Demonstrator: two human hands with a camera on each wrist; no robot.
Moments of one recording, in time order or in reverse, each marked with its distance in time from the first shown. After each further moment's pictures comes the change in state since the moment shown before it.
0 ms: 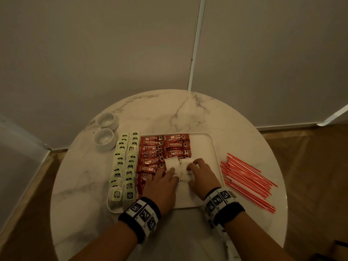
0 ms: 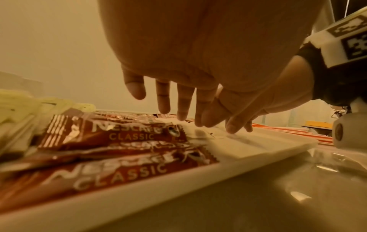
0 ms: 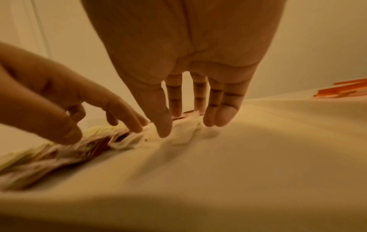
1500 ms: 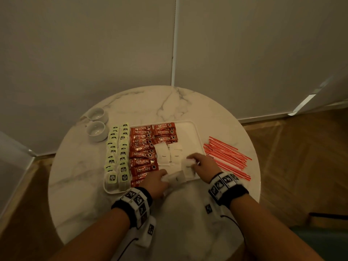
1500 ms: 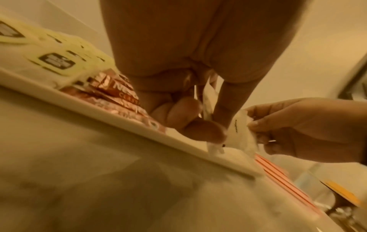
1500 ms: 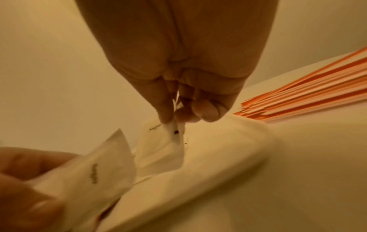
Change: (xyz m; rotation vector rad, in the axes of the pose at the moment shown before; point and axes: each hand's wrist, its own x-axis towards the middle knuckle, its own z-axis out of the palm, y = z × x) left_hand -0.041 0.012 0.006 -0.885 -0.122 -0.153; right_hand -0.067 0.013 -0.029 0.291 0.020 0.143
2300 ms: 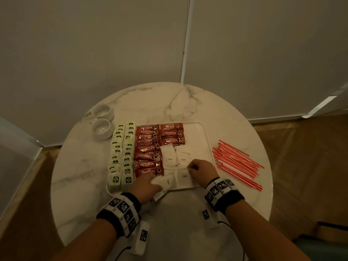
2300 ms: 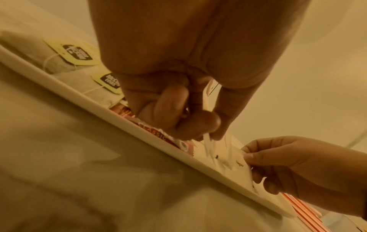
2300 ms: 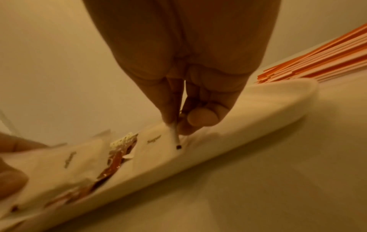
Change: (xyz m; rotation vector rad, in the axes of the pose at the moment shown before) left_hand 0.006 -0.032 -0.023 -0.146 0.057 -0.144; right_hand 0.035 -0.004 0.028 -0.021 -0.059 0.094
